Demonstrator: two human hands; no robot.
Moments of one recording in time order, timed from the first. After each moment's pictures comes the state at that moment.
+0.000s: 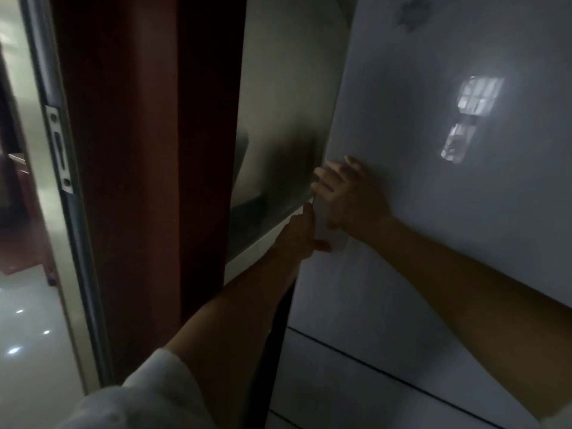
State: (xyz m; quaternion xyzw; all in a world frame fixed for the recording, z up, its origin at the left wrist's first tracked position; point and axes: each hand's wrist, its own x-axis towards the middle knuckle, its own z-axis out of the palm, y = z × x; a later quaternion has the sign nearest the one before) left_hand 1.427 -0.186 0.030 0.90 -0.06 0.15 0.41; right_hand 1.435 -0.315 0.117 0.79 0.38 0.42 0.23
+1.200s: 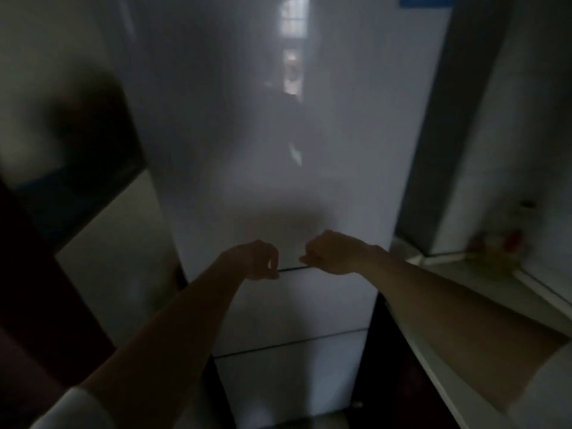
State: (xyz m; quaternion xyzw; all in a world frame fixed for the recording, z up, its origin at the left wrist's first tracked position) left_hand 1.340 -0.324 -0.052 0.93 -0.35 -0.13 -0.01; right_hand 1.262 -0.518 -0.043 0.99 0.10 -0.05 -0.04
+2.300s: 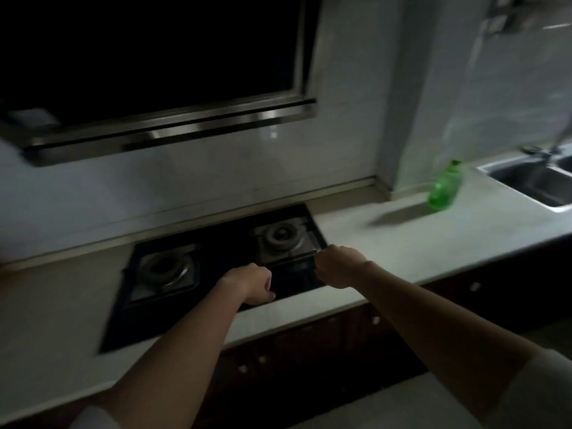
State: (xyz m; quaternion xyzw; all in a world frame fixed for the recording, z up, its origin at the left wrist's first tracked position) left_hand 0.577 -0.562 -0.159 0.39 -0.89 -0.12 -0.22; right_hand 0.378 -0.477 -0.165 0.69 -0.71 -0.07 -0.08
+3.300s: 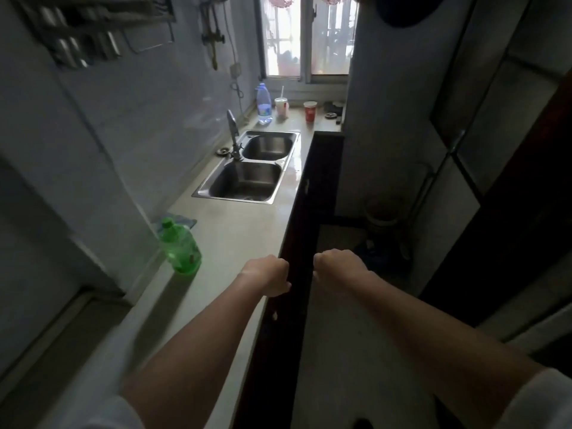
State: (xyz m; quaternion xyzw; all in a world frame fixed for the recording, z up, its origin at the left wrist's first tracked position) left_hand -0.075 -0.450 -0.194 -0.15 -0.97 0.01 -0.20; right_hand -0.070 -0.267 -0.200 0.18 -0.98 0.02 -0.06
